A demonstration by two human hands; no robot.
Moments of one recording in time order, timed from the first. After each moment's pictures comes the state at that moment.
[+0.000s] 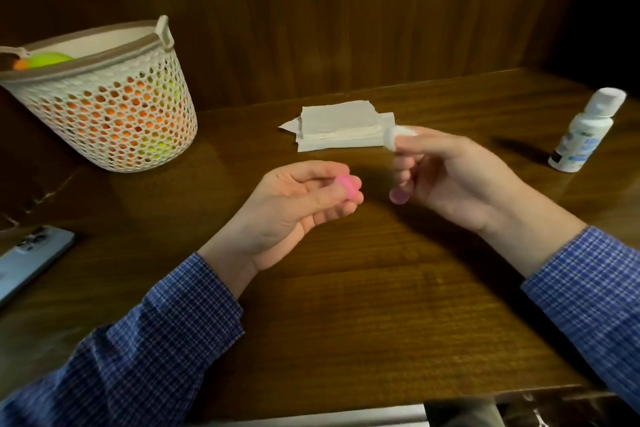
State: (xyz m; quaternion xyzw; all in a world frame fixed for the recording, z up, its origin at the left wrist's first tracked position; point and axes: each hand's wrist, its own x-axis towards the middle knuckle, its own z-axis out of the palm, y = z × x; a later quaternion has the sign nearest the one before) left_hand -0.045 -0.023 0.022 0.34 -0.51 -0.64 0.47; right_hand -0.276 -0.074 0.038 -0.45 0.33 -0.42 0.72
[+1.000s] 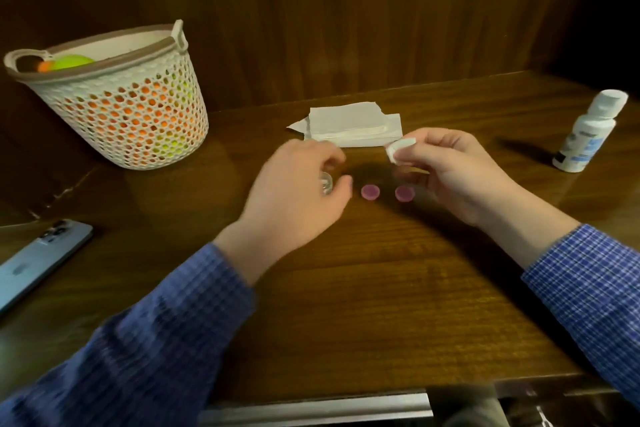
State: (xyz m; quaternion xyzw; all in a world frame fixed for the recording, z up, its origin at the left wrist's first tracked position) left_hand -0.053 -0.025 0.035 0.58 -0.76 0.00 0.29; right_hand -0.273 -0.078 0.032 -0.54 0.44 -0.44 0.57
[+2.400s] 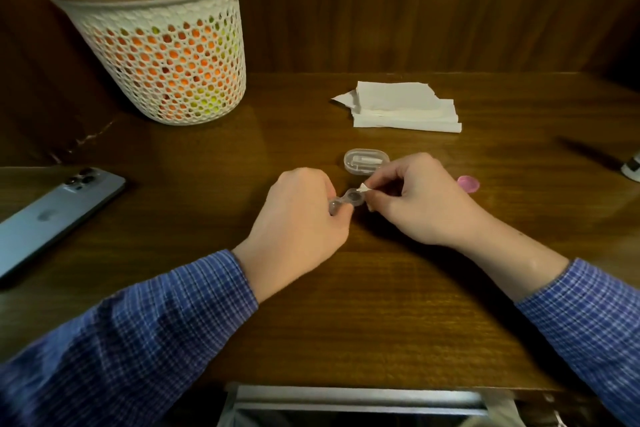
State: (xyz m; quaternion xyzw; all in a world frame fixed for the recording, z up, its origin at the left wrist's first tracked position) left_hand 0.003 0.012 -0.006 0.68 -0.66 -0.12 0.29; right_hand -0.172 -0.049 0.007 -0.80 0.48 -0.22 0.27
